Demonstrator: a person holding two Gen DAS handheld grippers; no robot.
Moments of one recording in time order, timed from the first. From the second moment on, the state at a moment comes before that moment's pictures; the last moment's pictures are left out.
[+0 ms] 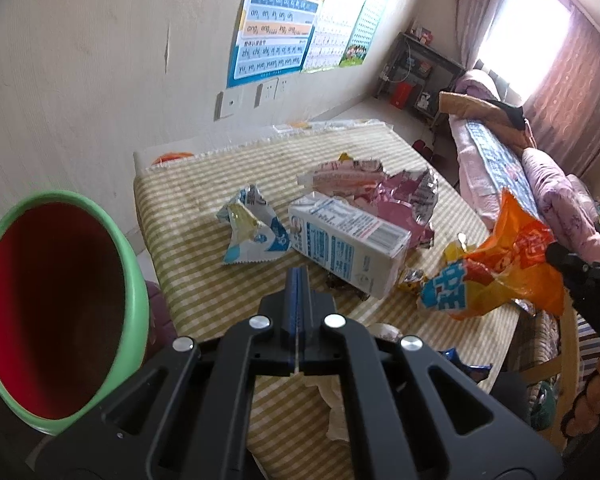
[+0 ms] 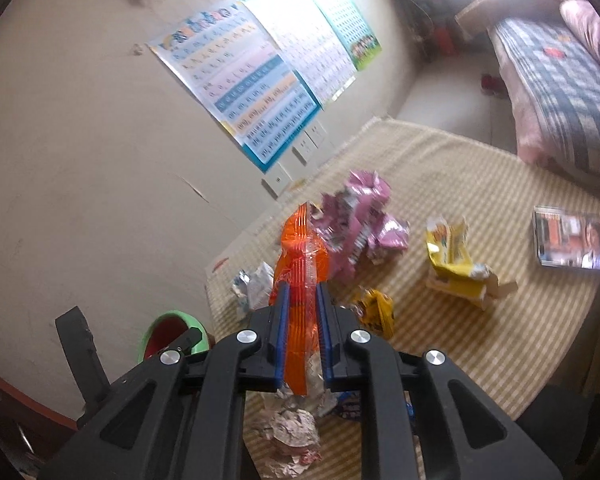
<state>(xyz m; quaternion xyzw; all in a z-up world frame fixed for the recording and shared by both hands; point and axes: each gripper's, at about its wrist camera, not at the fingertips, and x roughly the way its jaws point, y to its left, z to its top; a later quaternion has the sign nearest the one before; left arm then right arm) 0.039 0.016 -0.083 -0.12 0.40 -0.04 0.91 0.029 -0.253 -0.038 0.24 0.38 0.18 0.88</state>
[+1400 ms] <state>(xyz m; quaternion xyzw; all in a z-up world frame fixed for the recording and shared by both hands) -0.018 0.201 -0.118 -0.18 0.42 0.17 0.87 0.041 0.024 -0.070 0.09 0.44 0.41 0.79</state>
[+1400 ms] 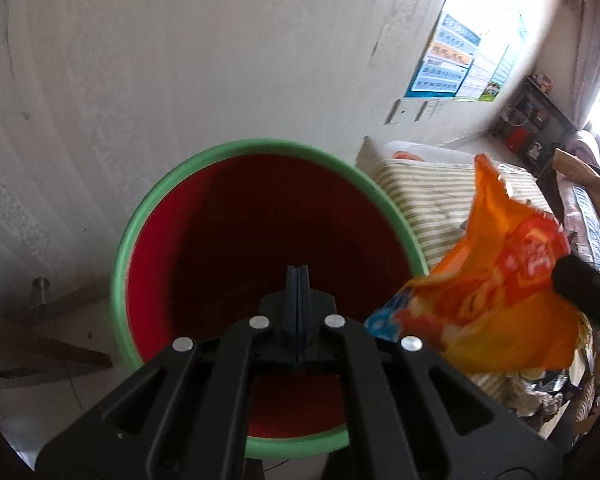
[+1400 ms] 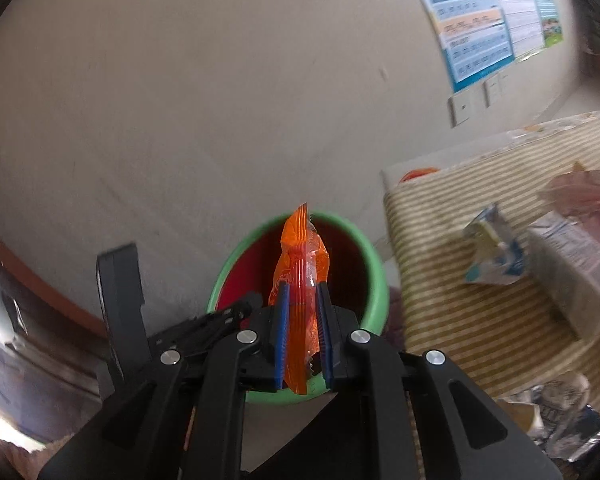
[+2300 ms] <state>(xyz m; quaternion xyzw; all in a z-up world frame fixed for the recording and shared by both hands) -0.004 0.172 -0.106 -0.16 0.41 0.14 0.89 0.043 -0.052 -0.052 0.11 0.40 0.33 0.85</state>
